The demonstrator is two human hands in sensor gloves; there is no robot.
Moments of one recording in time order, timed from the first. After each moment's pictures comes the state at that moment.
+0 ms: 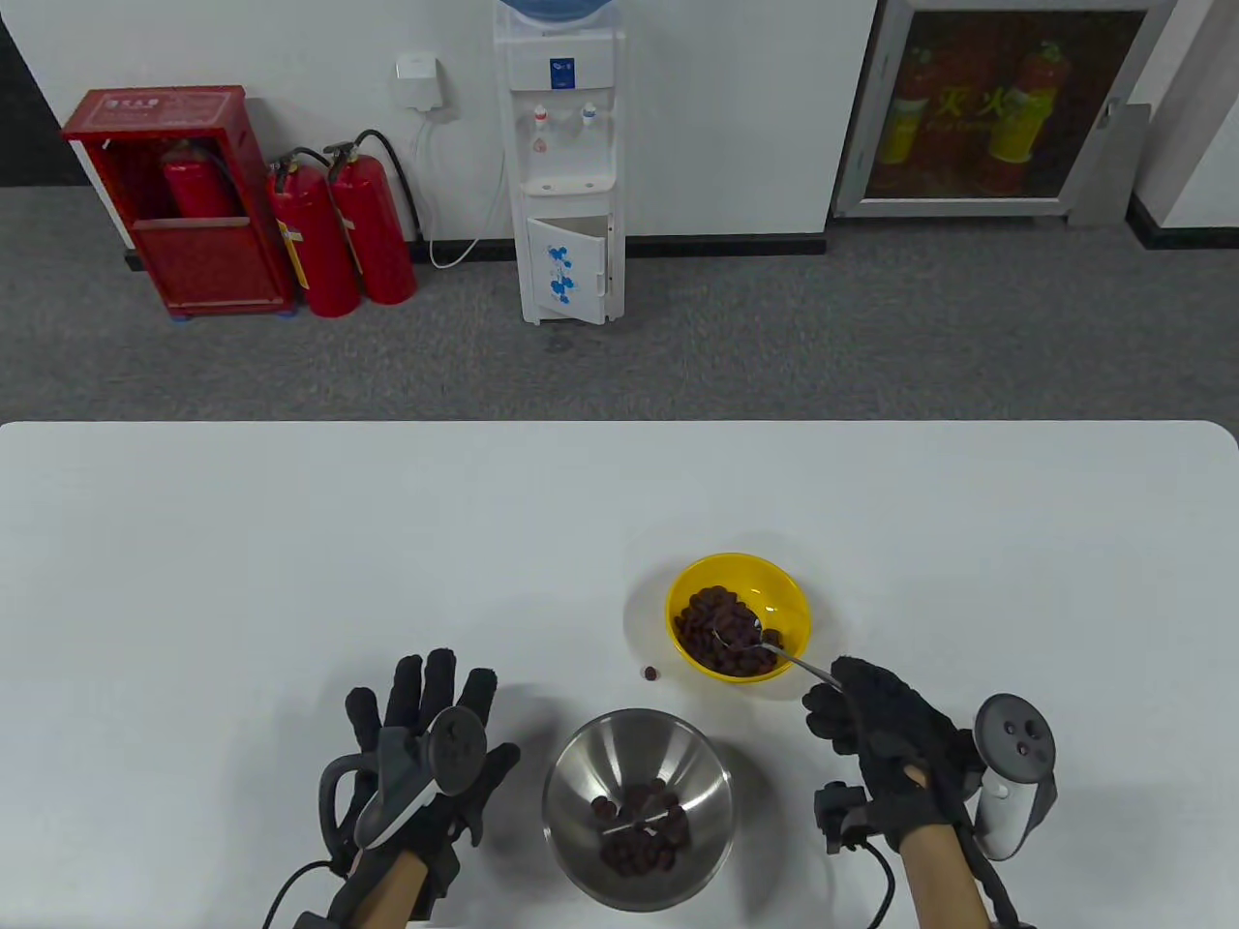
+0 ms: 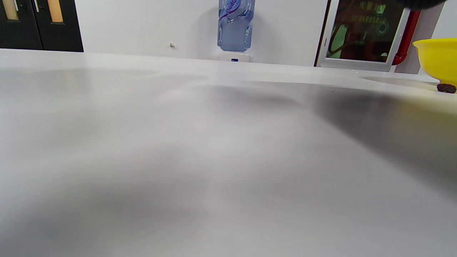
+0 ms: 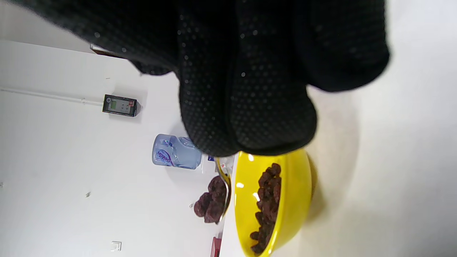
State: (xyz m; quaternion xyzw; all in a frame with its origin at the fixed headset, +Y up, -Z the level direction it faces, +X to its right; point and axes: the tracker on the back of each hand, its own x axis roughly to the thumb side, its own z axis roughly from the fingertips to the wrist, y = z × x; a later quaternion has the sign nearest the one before) left_hand -0.204 -0.760 -0.280 -0.06 0.01 0.03 1.00; right_hand 0.249 -0.742 -0.276 -0.13 -0.05 0.75 0.64
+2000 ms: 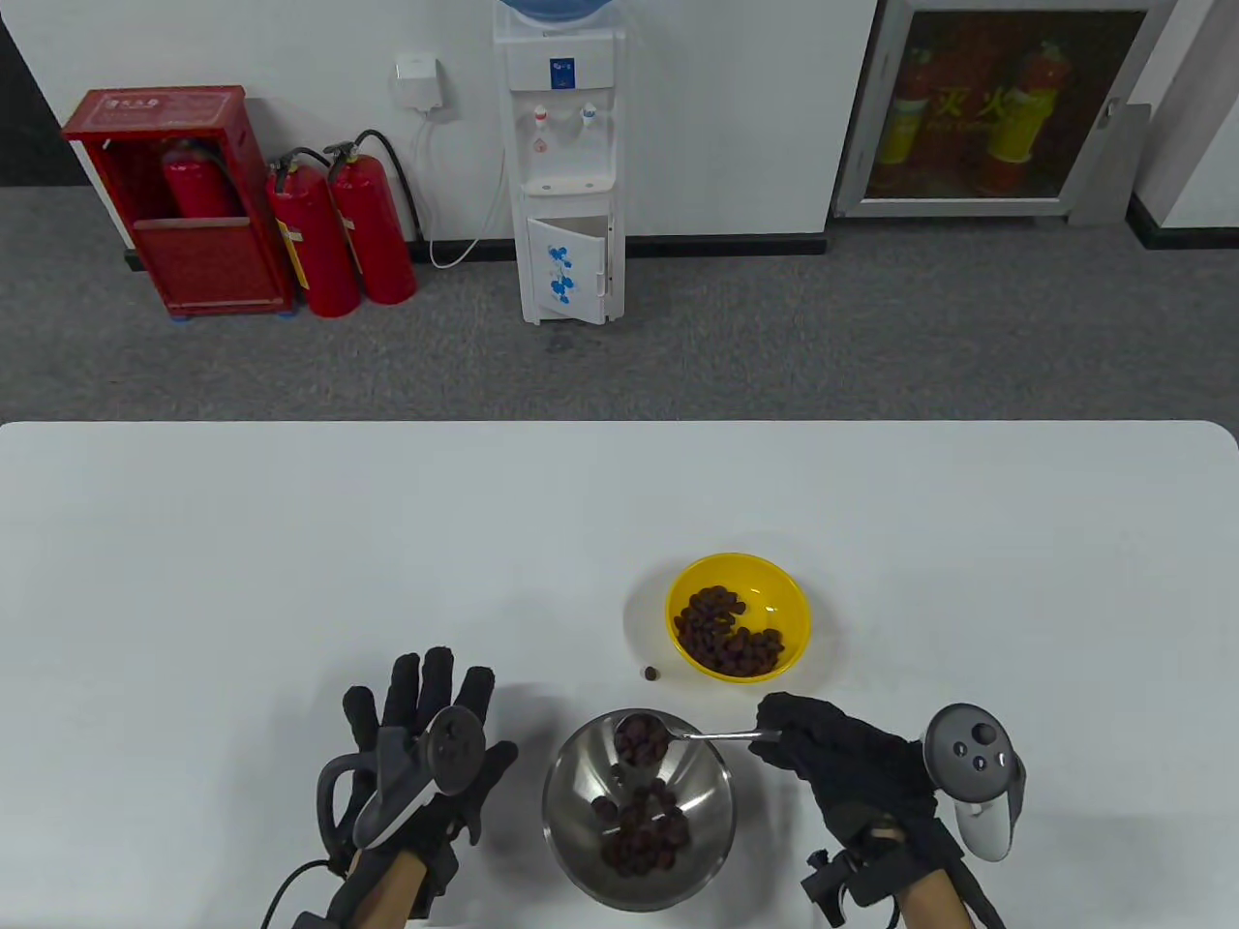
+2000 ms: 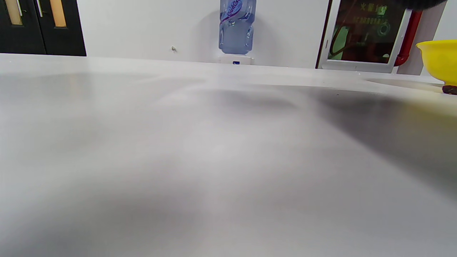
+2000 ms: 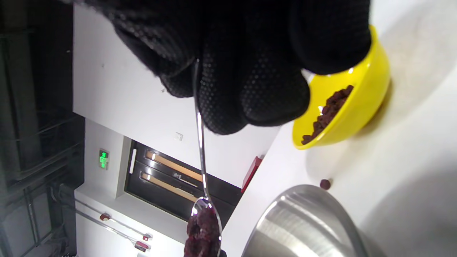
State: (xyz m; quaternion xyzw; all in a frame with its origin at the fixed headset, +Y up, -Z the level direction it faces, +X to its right) left_hand -0.205 -0.759 -0.279 -0.05 0.01 0.02 1.00; right_hand 0.203 -0.705 -0.258 0.12 -0.02 0.82 0.56
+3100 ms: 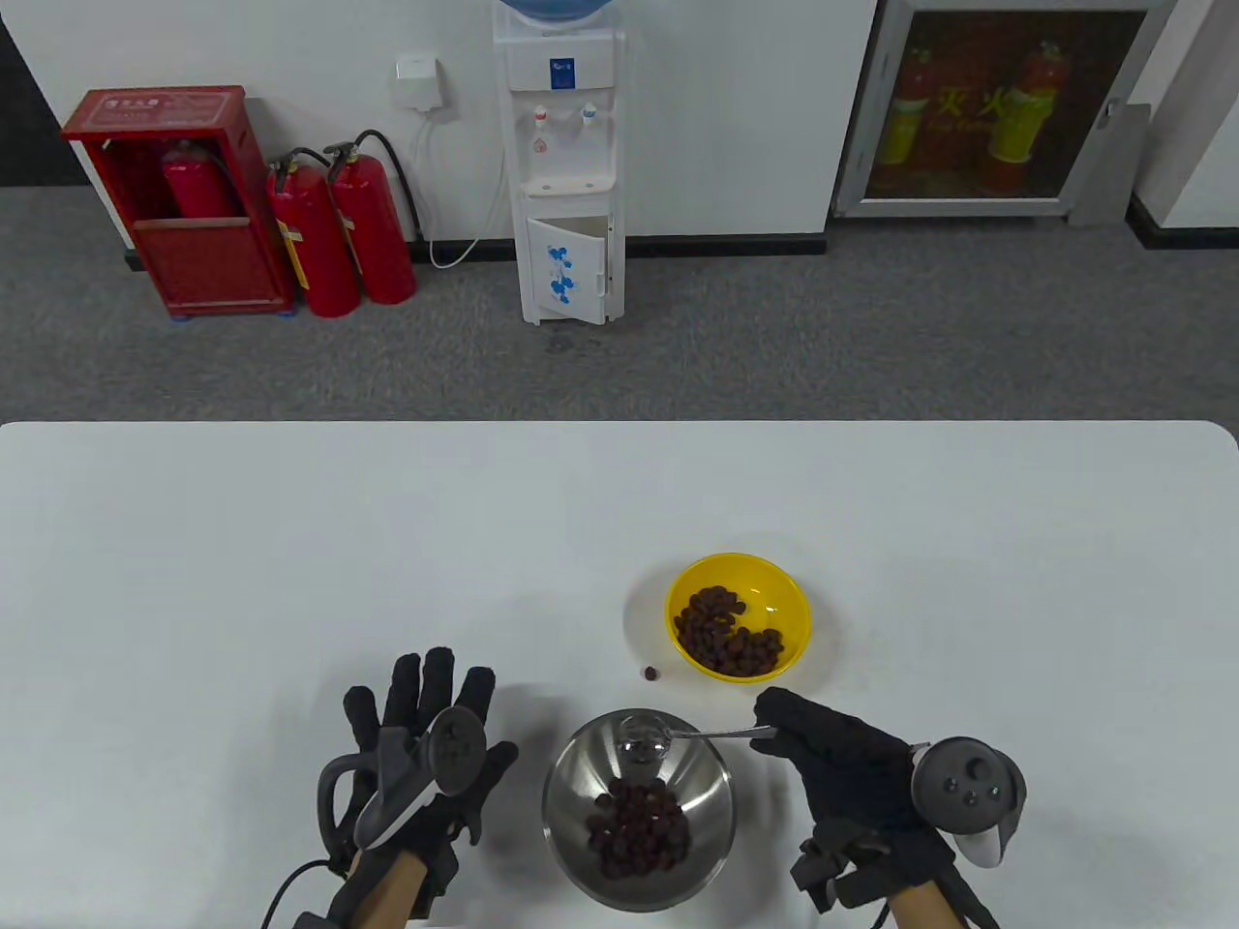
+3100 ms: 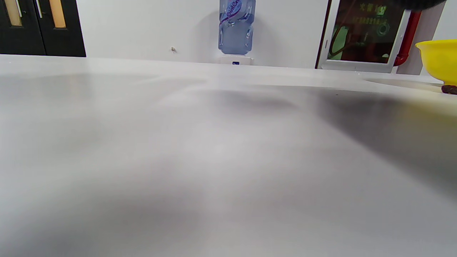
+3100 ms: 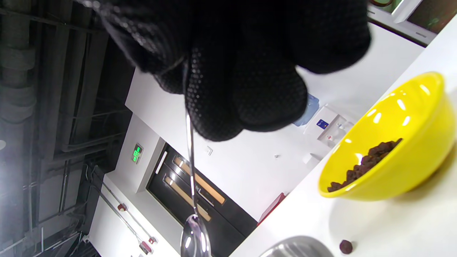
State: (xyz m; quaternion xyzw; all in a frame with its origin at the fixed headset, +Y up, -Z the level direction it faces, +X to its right) left_hand -0.204 -0.758 -0.279 -0.05 0.01 0.02 1.00; right_hand 0.200 -0.699 -0.252 0.17 -0.14 0.84 0.50
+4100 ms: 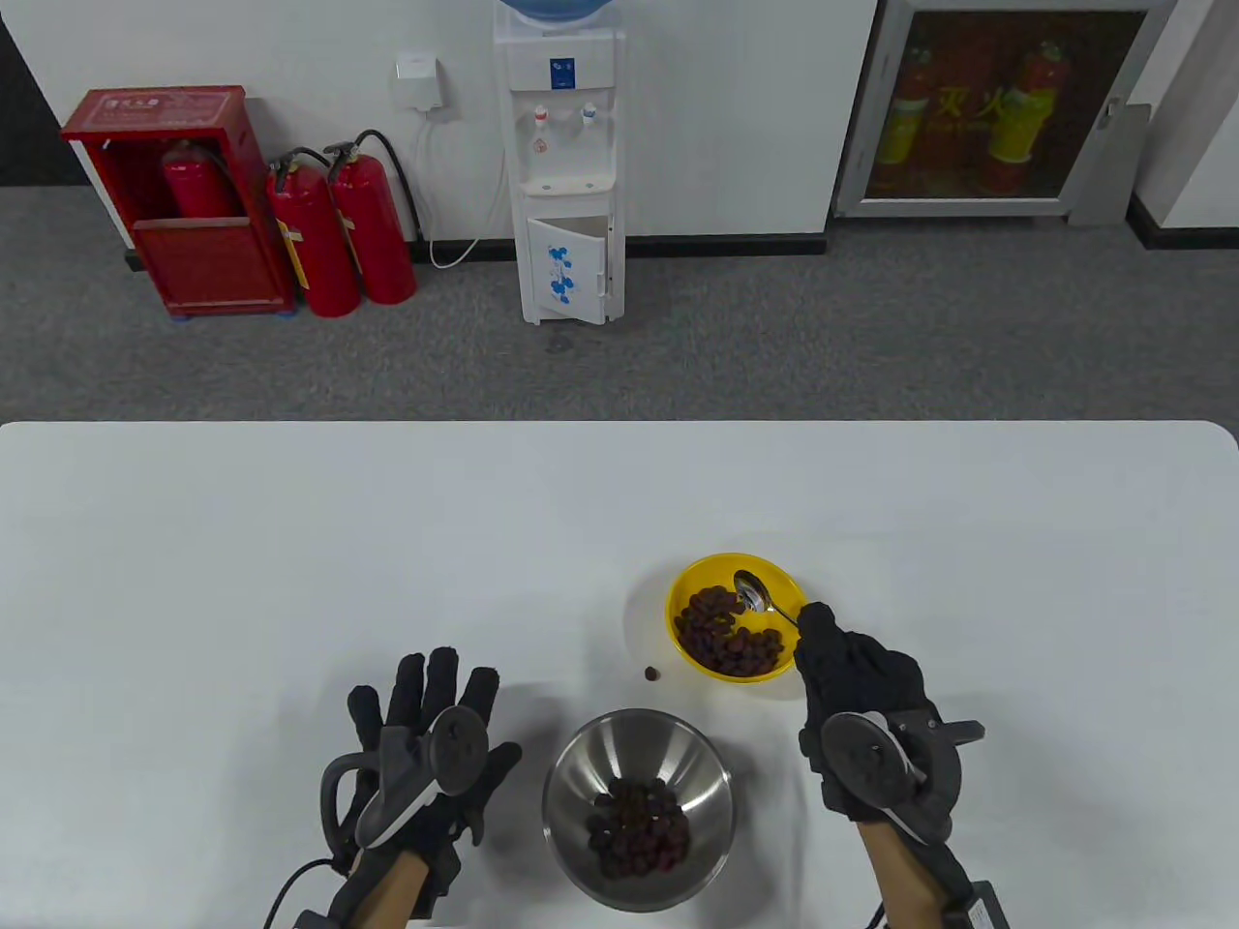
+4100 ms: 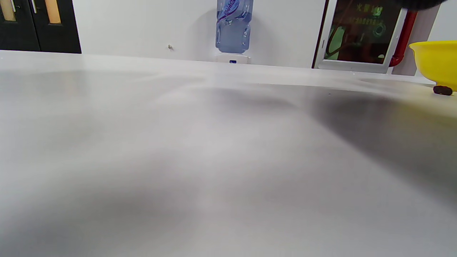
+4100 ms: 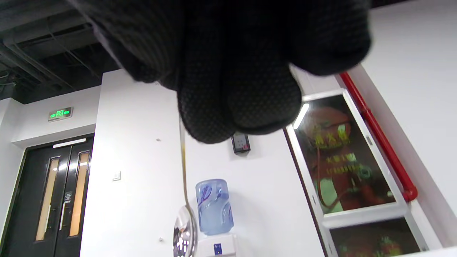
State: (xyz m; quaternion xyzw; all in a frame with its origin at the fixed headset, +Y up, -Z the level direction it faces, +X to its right) left_hand -0.202 -0.760 -0.279 -0.05 0.00 0.03 1.00; right_hand 0.176 -0.681 -0.275 0.04 -0.37 0.92 0.11
